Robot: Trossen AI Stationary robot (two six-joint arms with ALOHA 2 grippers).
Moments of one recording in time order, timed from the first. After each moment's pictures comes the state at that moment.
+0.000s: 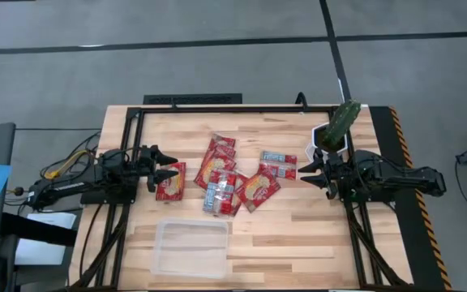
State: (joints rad) left arm 0.25 0.02 0.02 0.02 0.12 -0.41; right arm -0.11 0.01 0.01 0.04 -0.20 0.29
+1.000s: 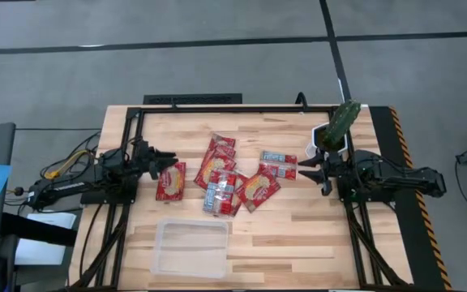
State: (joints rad) left arm 0.25 0.02 0.02 0.01 -0.09 -0.77; right arm -0.12 0.01 0.01 0.03 -0.07 0.15
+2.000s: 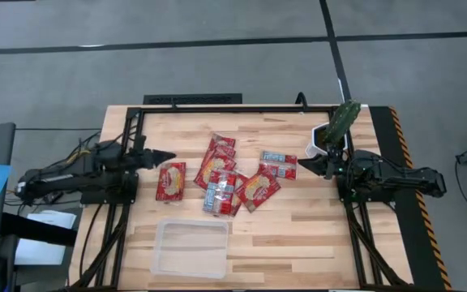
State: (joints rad) left arm 0.20 0.29 0.36 -0.24 -0.09 -1.08; right arm -0.12 0.01 0.01 0.04 0.06 0.99
